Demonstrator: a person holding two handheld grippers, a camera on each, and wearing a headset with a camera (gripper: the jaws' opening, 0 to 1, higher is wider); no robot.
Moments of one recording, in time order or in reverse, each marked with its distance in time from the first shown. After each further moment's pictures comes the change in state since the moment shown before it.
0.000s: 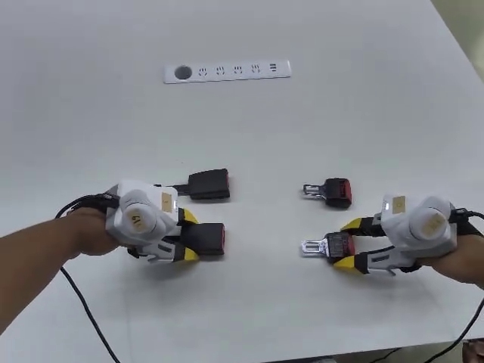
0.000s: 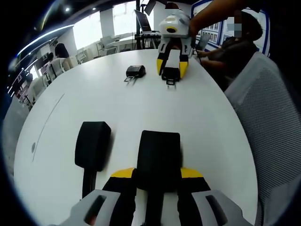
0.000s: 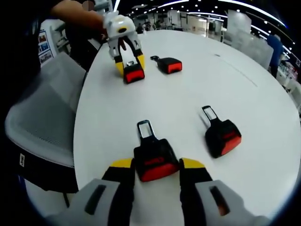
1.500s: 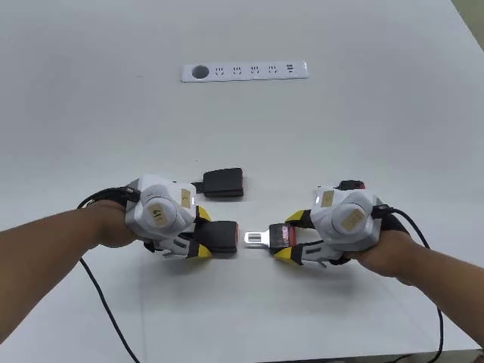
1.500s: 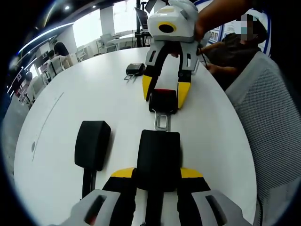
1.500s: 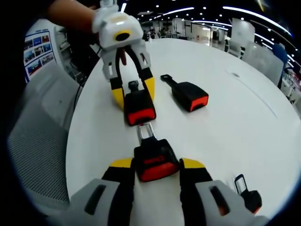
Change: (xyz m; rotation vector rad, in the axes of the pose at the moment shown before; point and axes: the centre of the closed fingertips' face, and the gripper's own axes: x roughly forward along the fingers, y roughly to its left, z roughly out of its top) left arm 0.001 0.001 0.000 -0.009 0.020 0.001; right arm 0.076 0.027 0.096 -0.043 -0.077 0.016
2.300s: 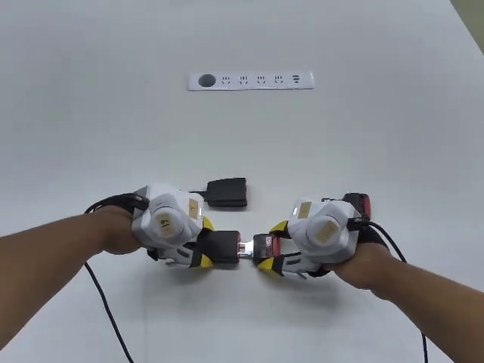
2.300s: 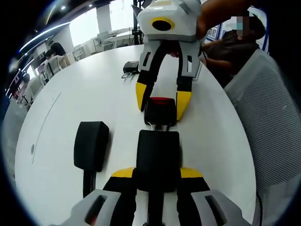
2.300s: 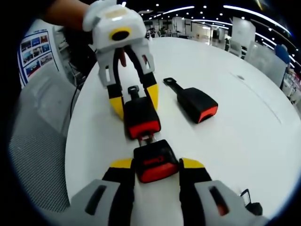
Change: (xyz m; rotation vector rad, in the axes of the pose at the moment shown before) left arm -0.001 -0.001 -0.001 0.018 0.033 -0.013; right arm 0.019 0.006 0.020 0.007 0.017 -0.001
